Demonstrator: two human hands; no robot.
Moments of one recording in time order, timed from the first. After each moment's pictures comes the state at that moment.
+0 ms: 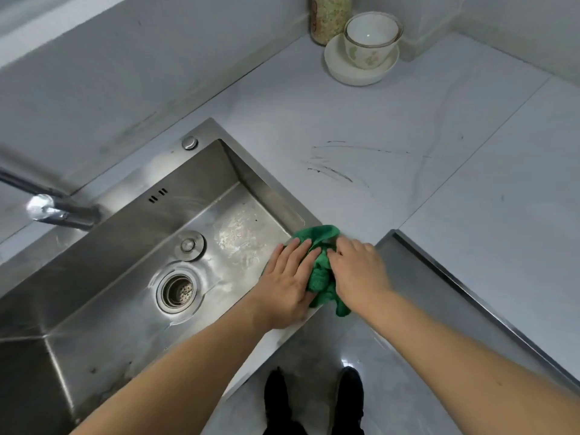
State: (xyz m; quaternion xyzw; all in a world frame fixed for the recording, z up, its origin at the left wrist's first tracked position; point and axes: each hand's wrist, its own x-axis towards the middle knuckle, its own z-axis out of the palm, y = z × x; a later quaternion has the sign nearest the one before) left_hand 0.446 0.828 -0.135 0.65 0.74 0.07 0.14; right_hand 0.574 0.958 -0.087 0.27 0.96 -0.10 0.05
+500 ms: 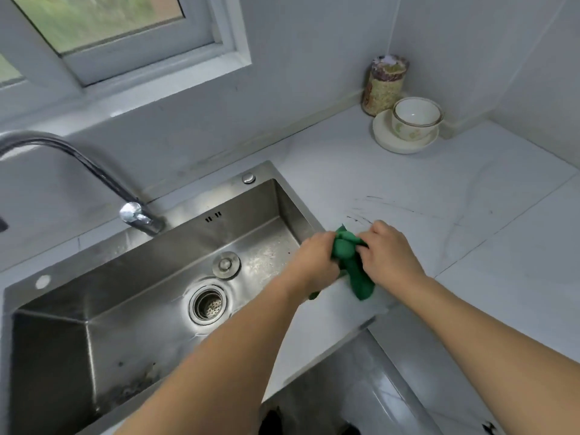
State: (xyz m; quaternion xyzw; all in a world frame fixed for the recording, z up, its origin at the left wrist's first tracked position) left_hand 0.404 0.899 -0.023 0.42 0.83 0.25 0.26; right_hand 0.514 1.017 -0.010 0.28 0.94 -0.18 -0.01
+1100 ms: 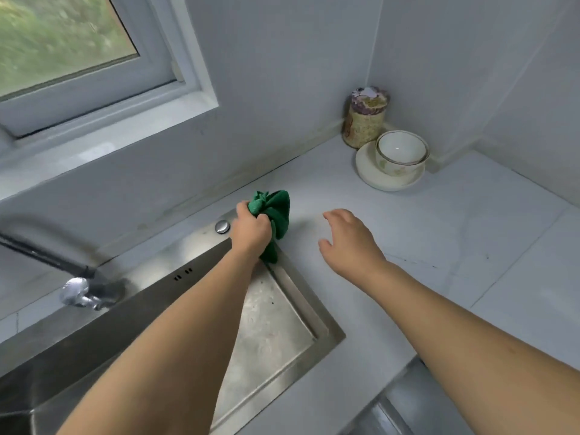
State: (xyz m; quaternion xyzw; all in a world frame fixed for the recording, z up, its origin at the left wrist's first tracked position) left_hand 0.224 0.986 -0.024 0.08 0.88 0.41 0.21; right_hand 0.397 1.082 0.031 0.30 0.92 -0.24 -0.01
